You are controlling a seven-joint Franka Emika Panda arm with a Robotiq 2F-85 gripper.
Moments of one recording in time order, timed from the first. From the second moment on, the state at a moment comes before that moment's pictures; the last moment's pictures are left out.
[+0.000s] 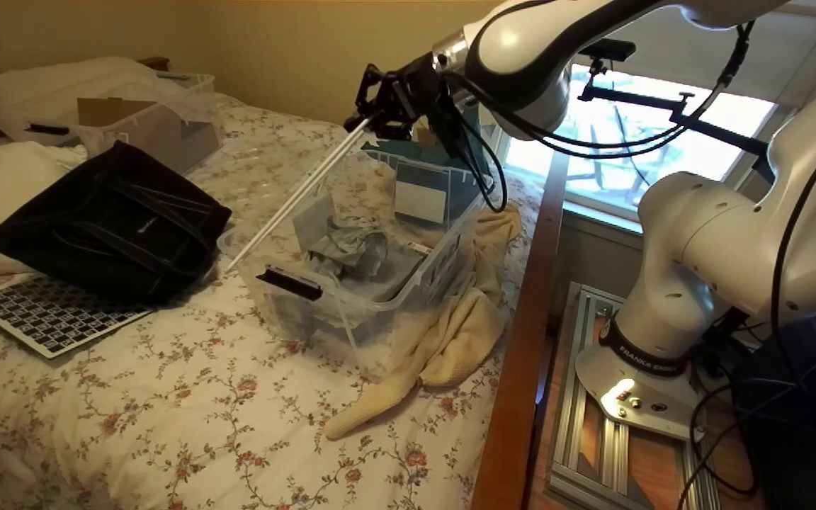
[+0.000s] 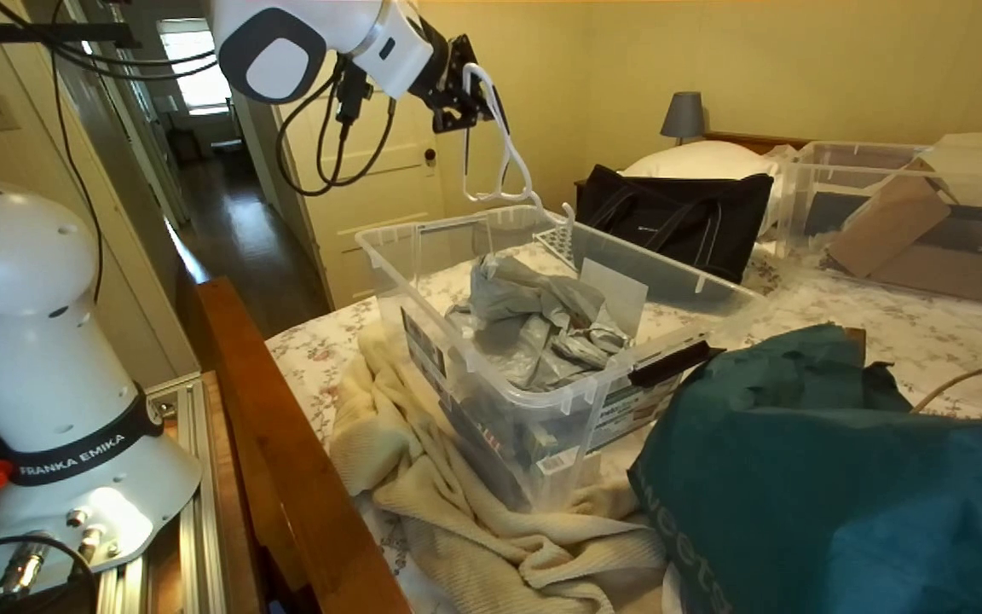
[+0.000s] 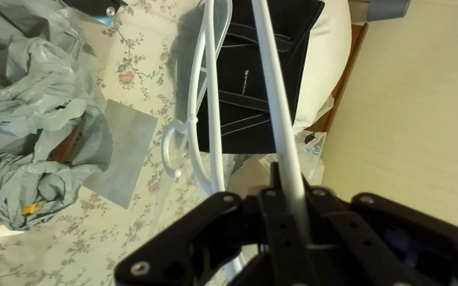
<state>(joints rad) 0.64 -0.44 -0.48 -2.68 0.55 3.30 0.61</state>
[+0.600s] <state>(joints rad) 0.66 -0.39 -0.49 -2.60 0.52 3.24 0.57</state>
